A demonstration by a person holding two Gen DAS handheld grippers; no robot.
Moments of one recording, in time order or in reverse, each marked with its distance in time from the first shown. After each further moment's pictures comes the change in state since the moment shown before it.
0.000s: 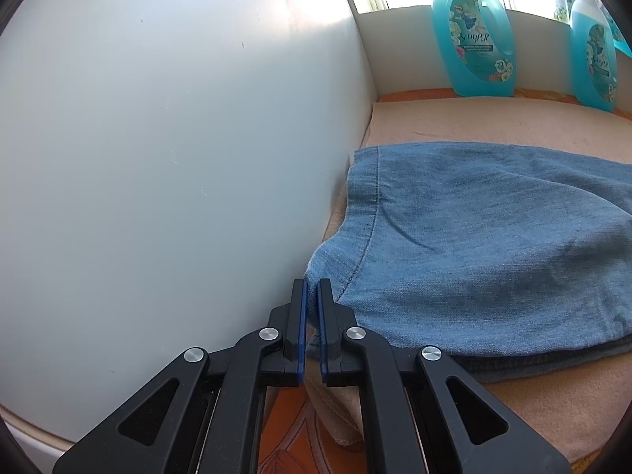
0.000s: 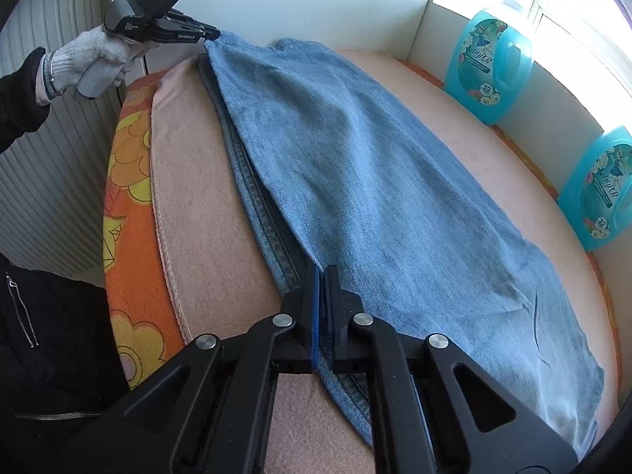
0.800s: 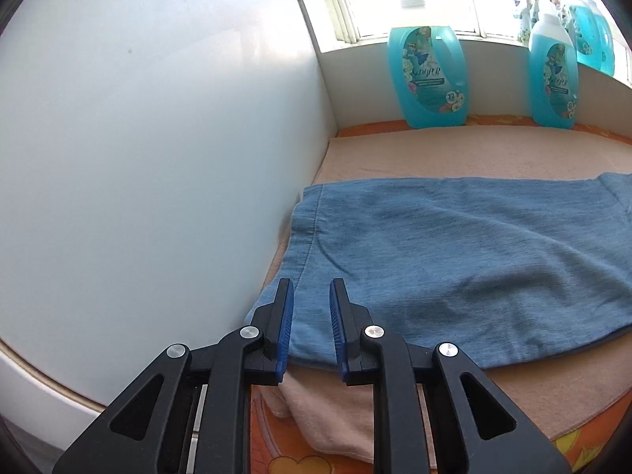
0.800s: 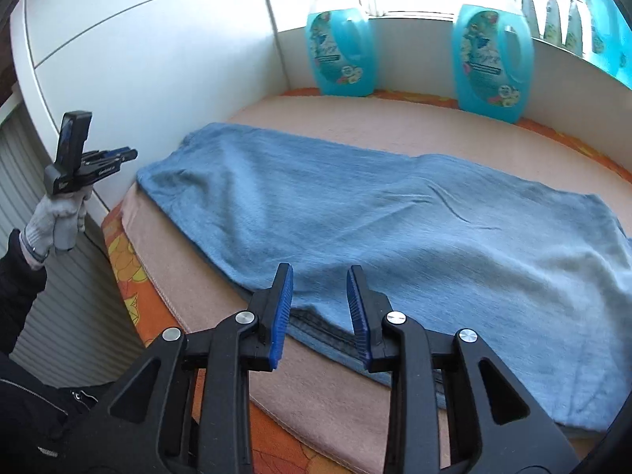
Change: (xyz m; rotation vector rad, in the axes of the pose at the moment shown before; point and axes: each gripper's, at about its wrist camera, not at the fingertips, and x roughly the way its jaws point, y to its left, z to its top) left arm -0.062 -0.038 0.011 0.021 -0.097 -0.127; right arm -0.089 -0.073 -0.088 0.598 -0.183 -0.155
